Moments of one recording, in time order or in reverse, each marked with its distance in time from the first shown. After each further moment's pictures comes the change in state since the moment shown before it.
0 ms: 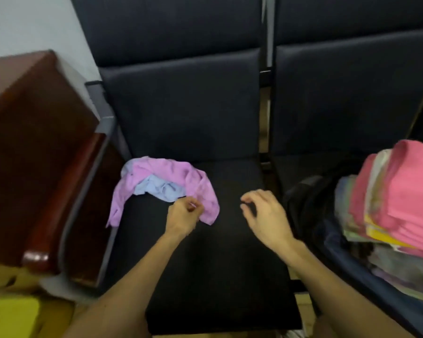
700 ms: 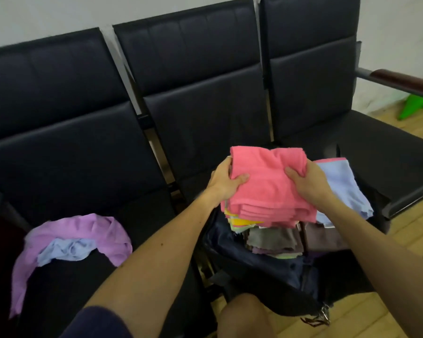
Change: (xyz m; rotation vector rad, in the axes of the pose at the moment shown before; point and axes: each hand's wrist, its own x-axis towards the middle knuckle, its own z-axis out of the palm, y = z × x) left_hand -0.063 0.285 0.219 -0.111 -0.472 0.510; right_hand -0.073 0.195 -0.280 0.189 0.340 0.729
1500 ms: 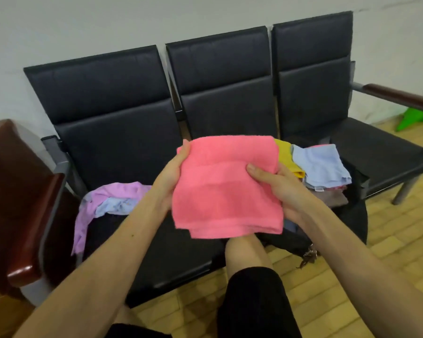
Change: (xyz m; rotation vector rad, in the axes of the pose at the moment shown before) left_hand -0.290 0.055 -0.126 -0.830 0.103 -0.153; right_hand -0.280 -0.154 -0.025 0.912 -0.570 0.001
